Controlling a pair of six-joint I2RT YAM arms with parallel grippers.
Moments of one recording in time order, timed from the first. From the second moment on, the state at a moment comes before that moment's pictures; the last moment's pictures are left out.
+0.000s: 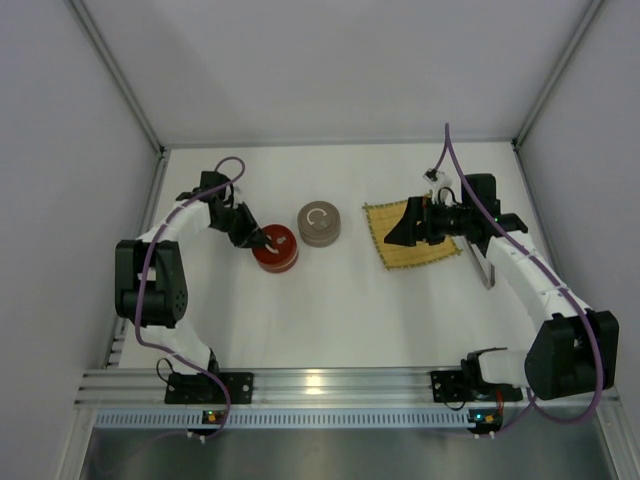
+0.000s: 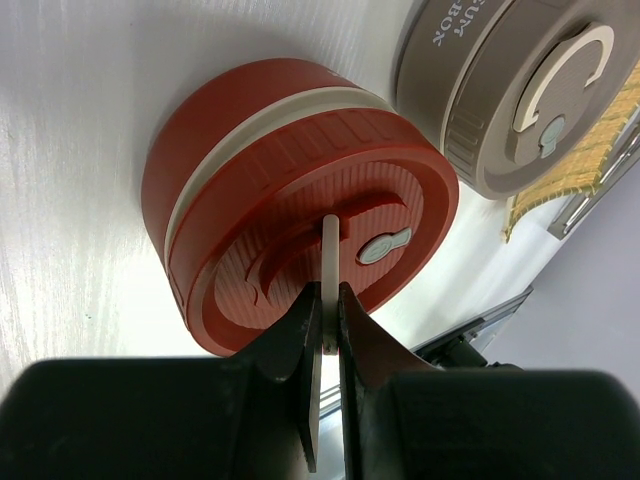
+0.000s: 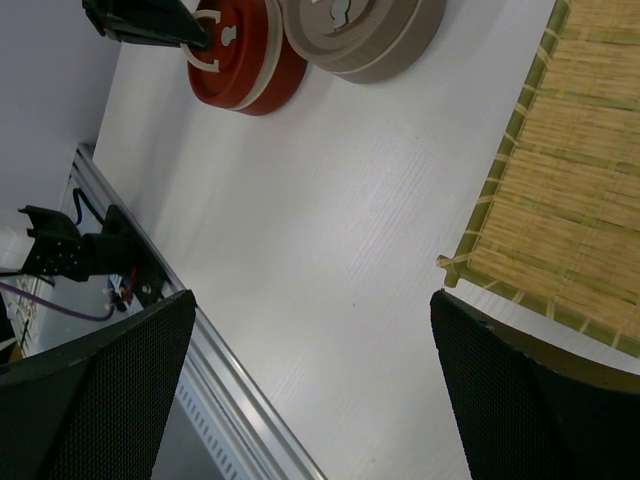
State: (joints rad) left arm -0.05 1.74 1.21 -0.66 0.53 -0.60; right arm 0.15 1.28 0.99 -0.47 -0.77 0.20
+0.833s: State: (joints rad) left arm -0.08 1.76 1.26 -0.67 0.51 -0.60; right arm 0.15 1.28 0.99 -0.47 -0.77 0.20
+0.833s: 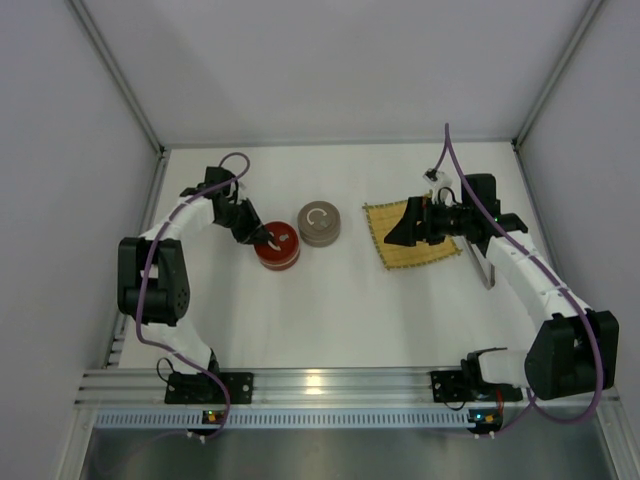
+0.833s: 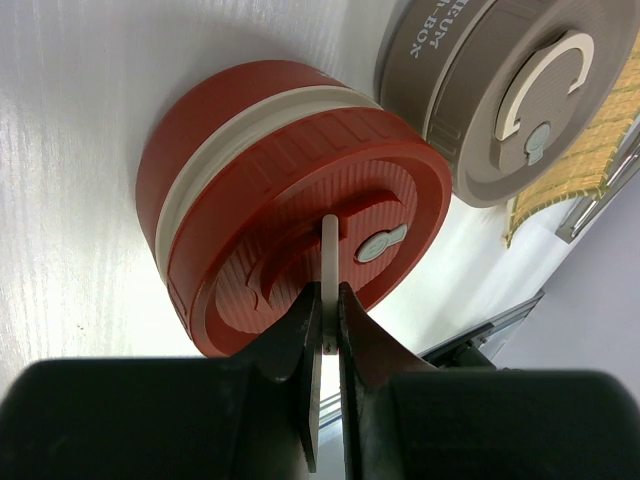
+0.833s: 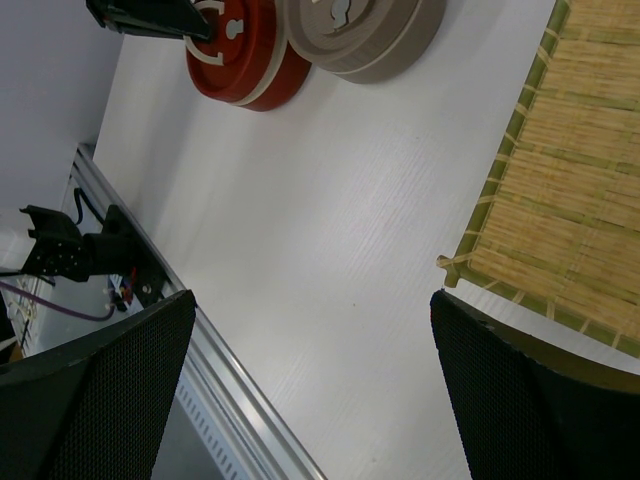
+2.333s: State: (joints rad) left arm -0.17 1.78 1.32 -0.73 0.32 -0.52; right arm 0.15 1.29 0.98 -0.46 -0.77 0.20
